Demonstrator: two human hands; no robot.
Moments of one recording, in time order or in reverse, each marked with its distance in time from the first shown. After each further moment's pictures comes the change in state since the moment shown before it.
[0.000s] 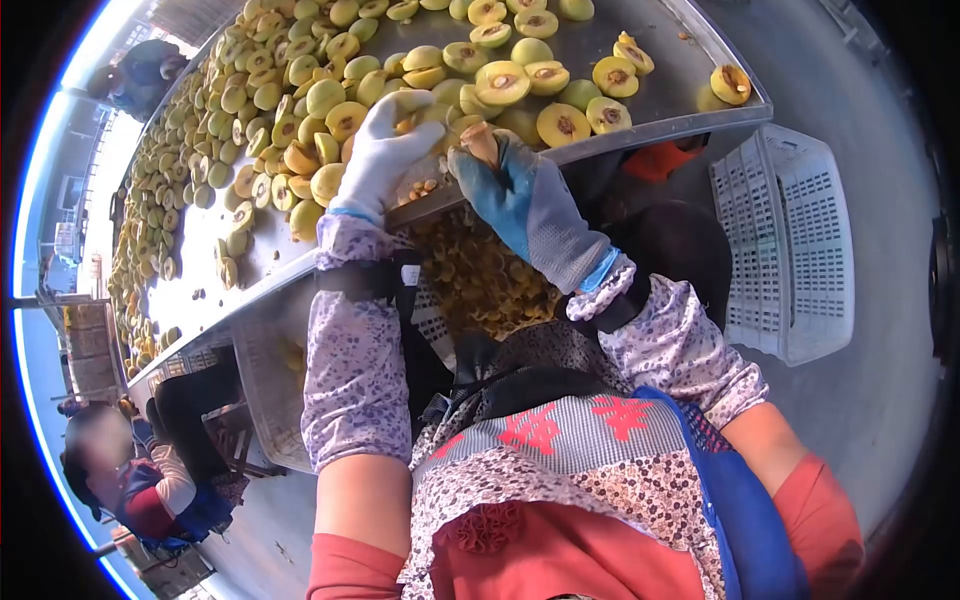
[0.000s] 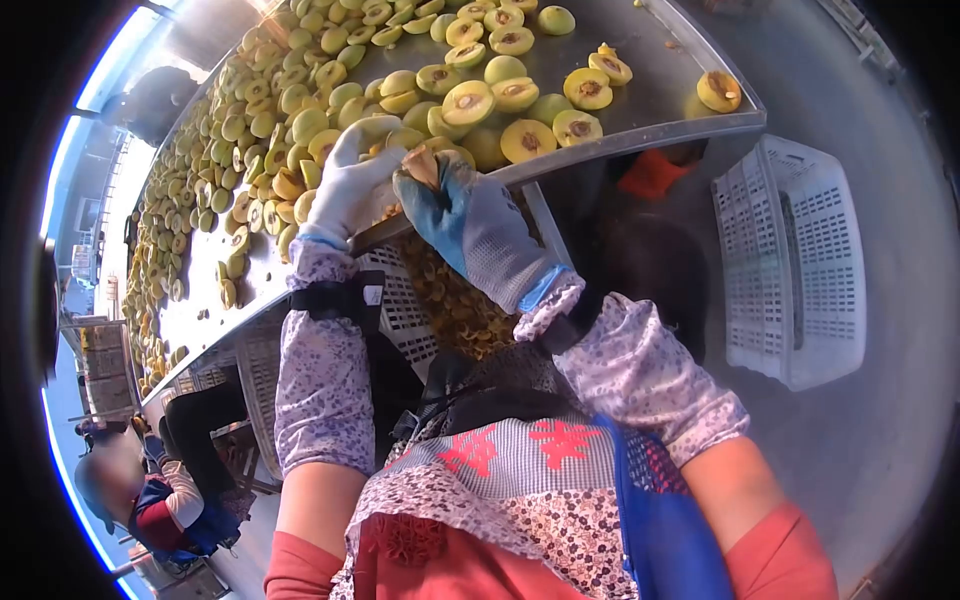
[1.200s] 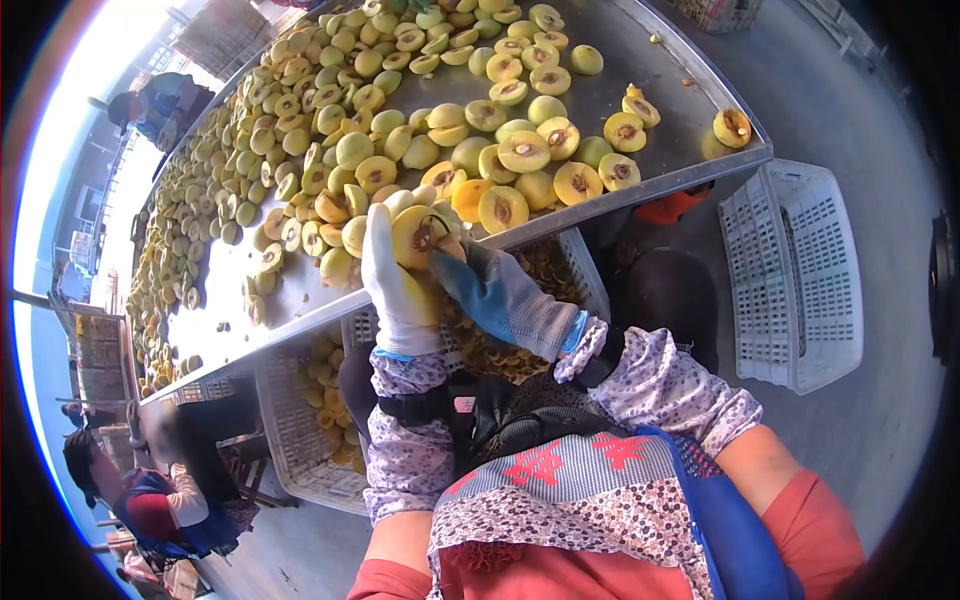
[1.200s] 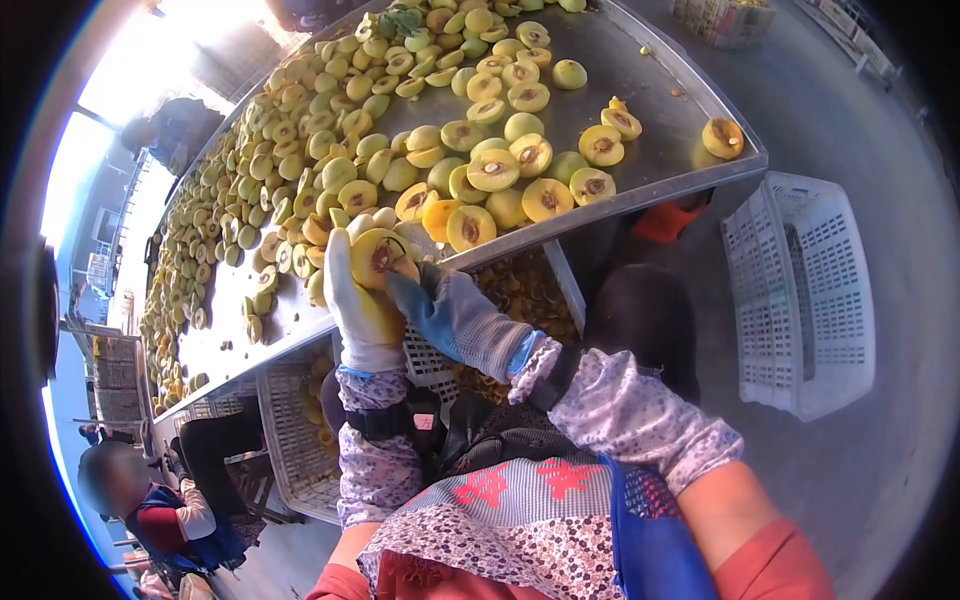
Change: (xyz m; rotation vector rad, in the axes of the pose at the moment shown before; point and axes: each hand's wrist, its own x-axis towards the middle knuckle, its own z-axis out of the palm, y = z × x) left_hand -0.076 0.032 0.026 -1.034 0.376 0.041; right_hand -0.009 -0.046 0.030 0.396 -0.219 0.374
